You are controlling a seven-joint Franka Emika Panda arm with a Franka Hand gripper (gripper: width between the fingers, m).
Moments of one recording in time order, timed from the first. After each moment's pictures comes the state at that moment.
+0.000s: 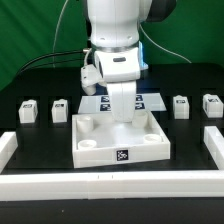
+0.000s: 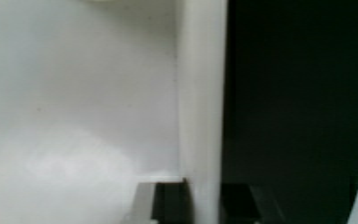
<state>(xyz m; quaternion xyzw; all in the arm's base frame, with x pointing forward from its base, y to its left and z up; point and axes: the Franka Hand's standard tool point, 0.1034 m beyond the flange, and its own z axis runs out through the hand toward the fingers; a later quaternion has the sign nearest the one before) 0.416 -0.013 0.015 -0.66 -0.75 0.05 0.06</state>
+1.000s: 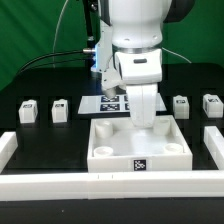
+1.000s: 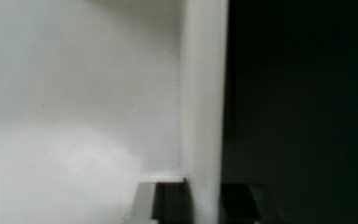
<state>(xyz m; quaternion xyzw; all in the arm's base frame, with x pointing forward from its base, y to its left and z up) 0.453 0.033 0.015 -0.70 -0.71 0.03 0.05</state>
